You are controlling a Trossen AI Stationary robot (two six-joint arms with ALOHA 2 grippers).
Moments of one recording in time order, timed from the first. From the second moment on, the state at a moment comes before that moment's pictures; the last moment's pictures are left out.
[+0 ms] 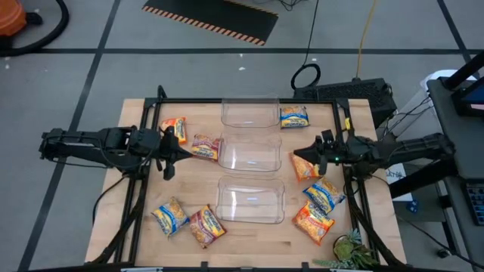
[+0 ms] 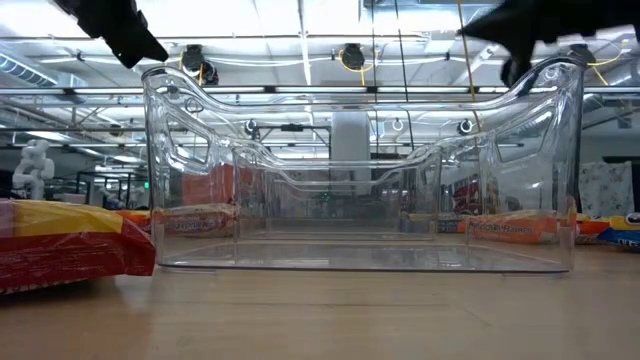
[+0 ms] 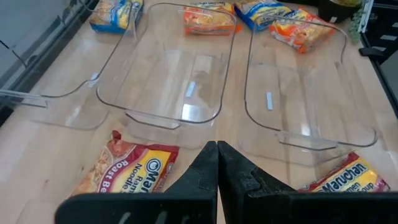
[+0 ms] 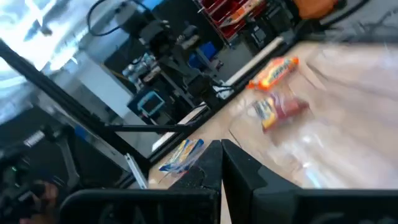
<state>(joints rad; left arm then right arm) -0.05 0.74 0.78 -0.66 -0.10 -0.15 0.12 0.58 0.44 0.03 0.21 0.70</state>
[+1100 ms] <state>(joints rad) 0.06 0.91 0.60 -0.76 -0.12 -0.36 0.12 0.80 0.66 -0.28 0.29 0.54</state>
